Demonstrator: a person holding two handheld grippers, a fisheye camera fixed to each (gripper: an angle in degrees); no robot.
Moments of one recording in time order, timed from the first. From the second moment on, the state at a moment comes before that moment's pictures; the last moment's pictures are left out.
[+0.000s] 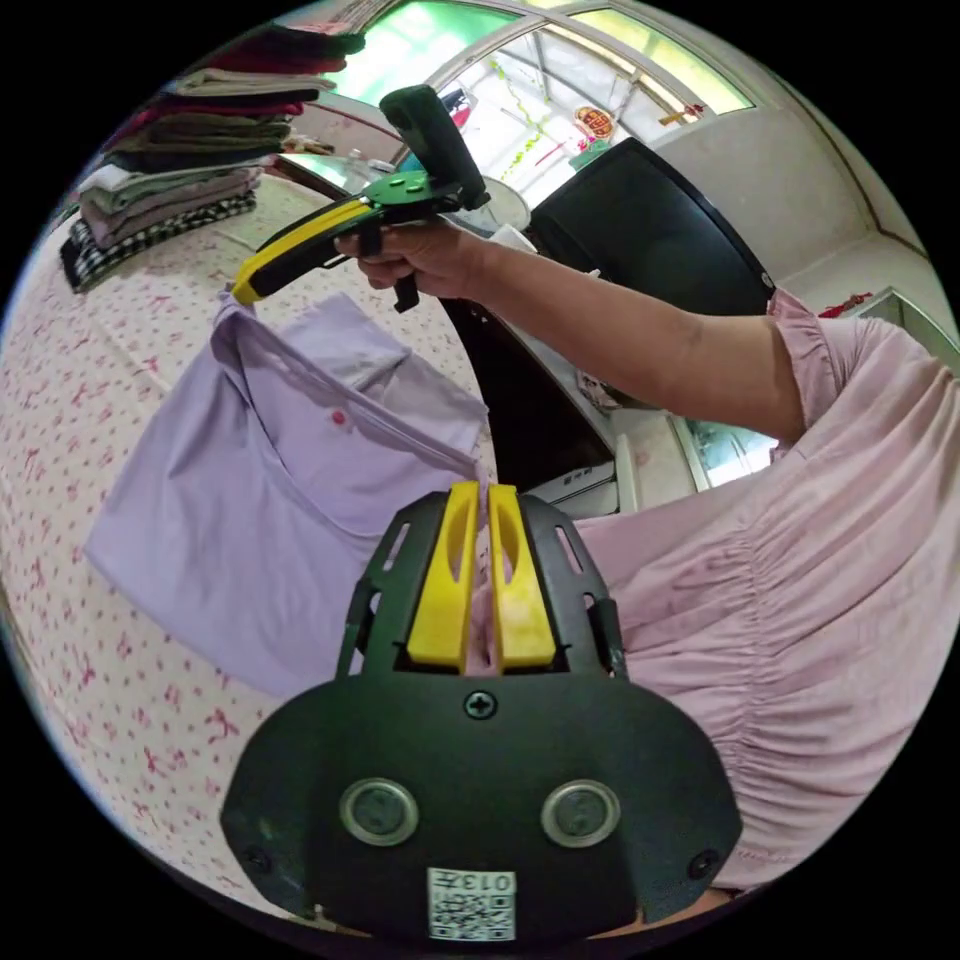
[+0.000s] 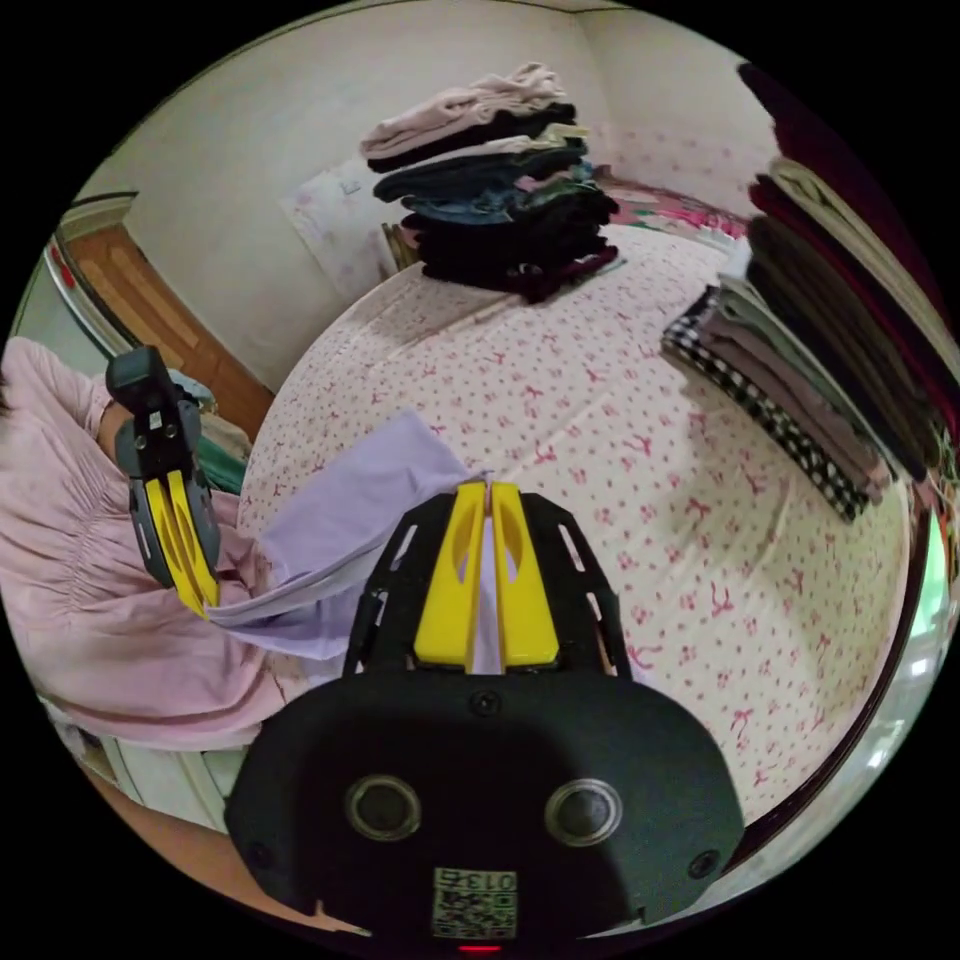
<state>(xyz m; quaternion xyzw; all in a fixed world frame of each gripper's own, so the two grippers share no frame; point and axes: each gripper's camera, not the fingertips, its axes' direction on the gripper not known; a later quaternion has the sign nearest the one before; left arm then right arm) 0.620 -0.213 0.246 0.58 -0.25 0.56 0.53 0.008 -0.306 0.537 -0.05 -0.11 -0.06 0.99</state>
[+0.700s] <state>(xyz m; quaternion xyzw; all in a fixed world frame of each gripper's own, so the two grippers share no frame) 0.824 -0.369 0.258 0.53 -0.31 0.55 0.57 0.220 -0.110 0.432 -0.05 -0.12 0.03 0.99</state>
